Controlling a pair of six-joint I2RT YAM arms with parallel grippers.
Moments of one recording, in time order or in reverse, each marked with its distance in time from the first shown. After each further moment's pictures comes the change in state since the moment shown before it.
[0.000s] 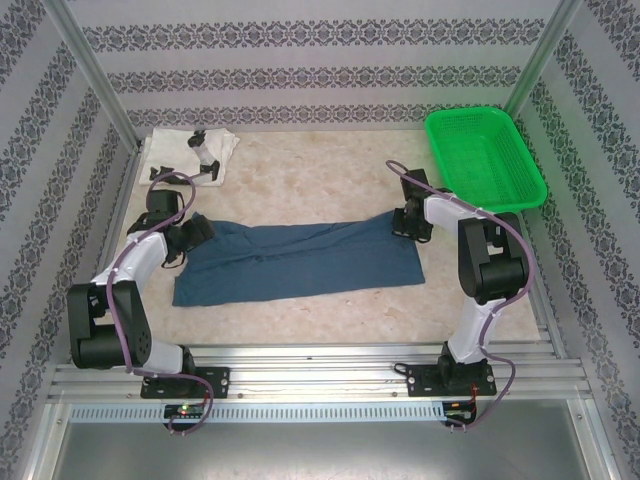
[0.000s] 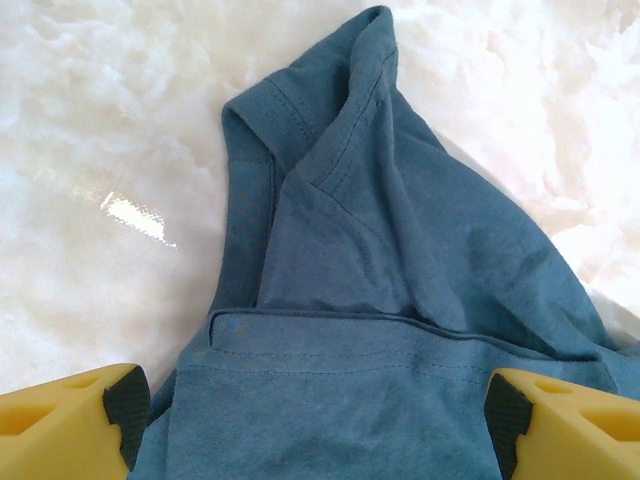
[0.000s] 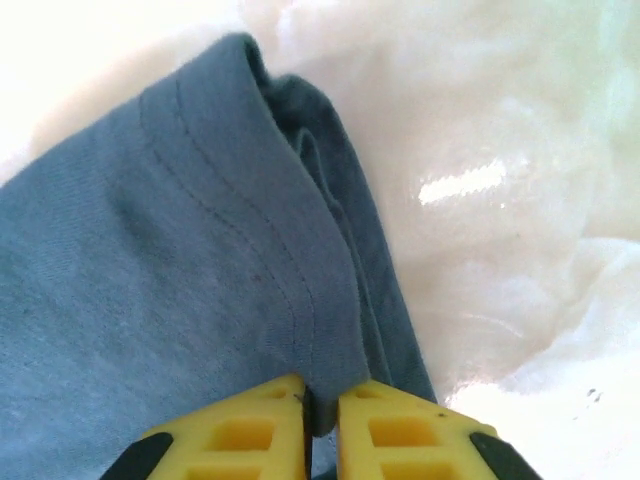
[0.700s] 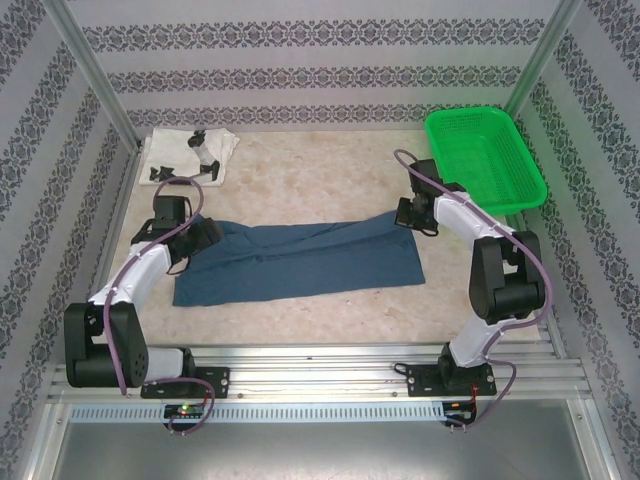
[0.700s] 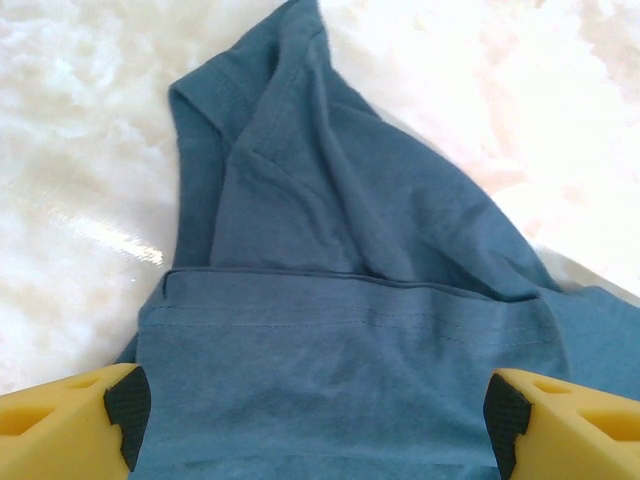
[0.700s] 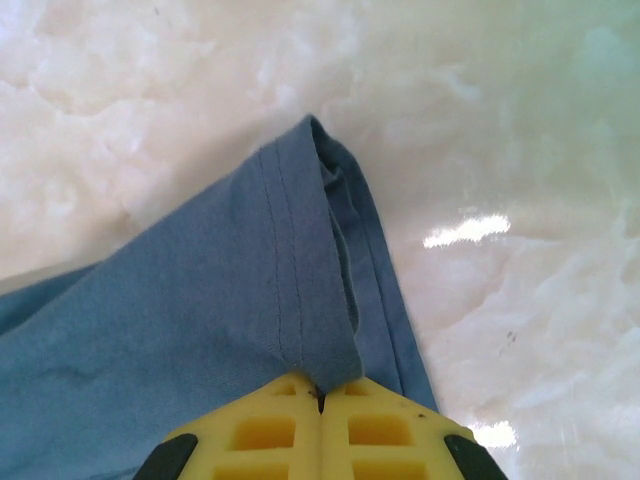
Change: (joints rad) left arm -0.086 -0.108 -0.058 0.021 -0.027 0.008; right arm -0.003 -0.160 -0.006 -0.057 -0.004 -0.013
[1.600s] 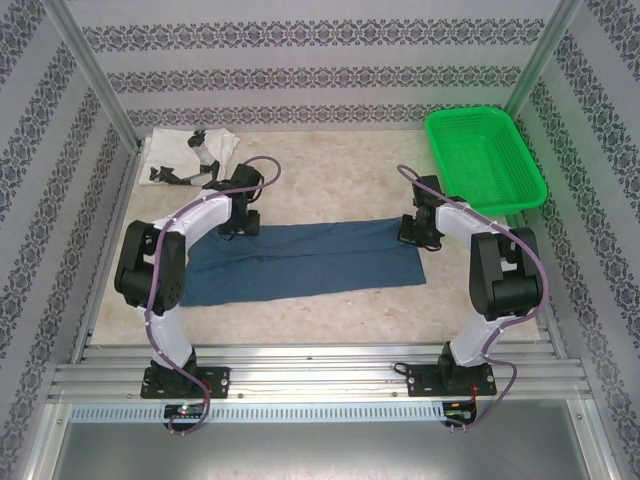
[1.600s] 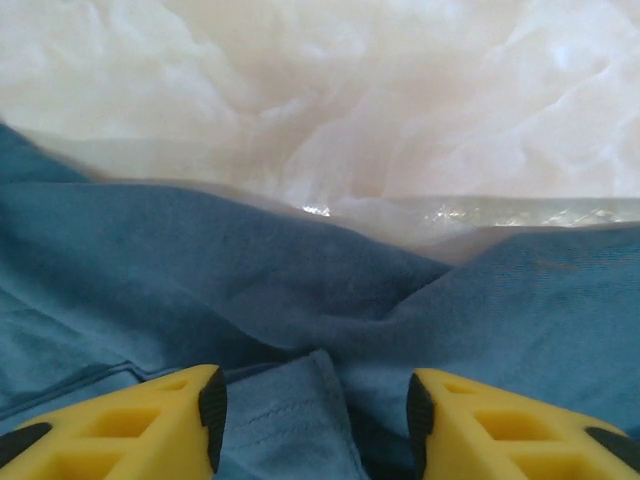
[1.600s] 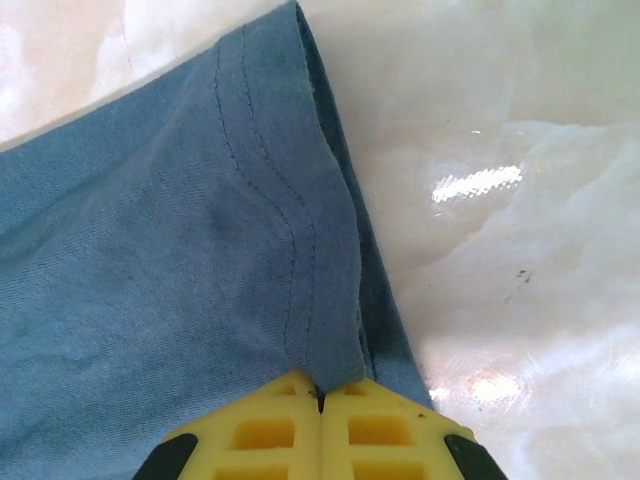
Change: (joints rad) left arm -0.327 0.538 0.513 -0.298 -0.207 0.191; right arm -0.037 0.025 -0.117 0.051 -0.062 -0.012
